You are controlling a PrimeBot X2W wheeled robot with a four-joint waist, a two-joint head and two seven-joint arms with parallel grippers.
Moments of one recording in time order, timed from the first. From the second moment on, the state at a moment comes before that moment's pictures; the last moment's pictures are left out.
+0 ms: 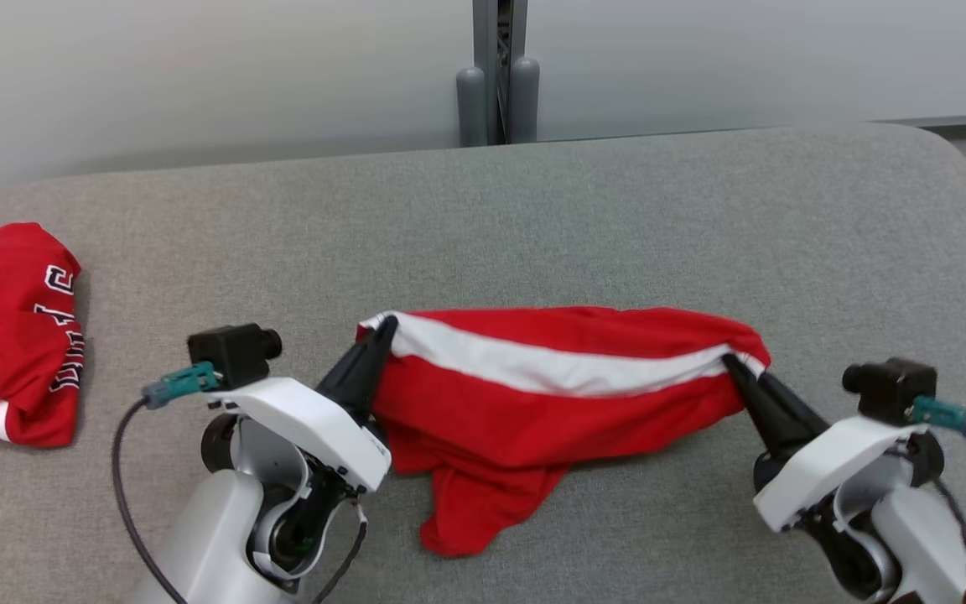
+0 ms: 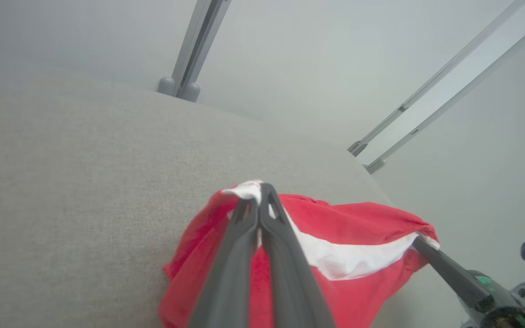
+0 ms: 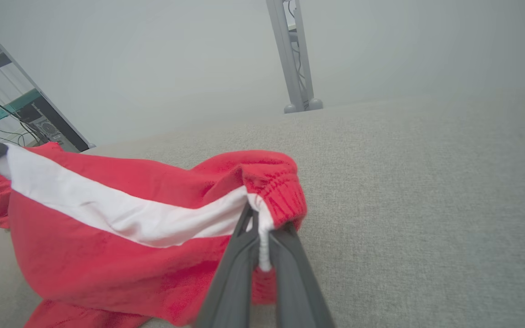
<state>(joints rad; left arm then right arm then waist) -0.33 0.10 -0.37 0.32 -0.80 -0.07 0.12 -0.35 -0.30 0.51 0.49 0.72 0.13 -0.17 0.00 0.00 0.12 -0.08</state>
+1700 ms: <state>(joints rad) -0.64 0.16 -0.36 0.32 -0.90 -0.13 -0.12 -0.93 -0.31 0.74 0.71 0.71 0.13 -0.26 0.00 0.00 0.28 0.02</state>
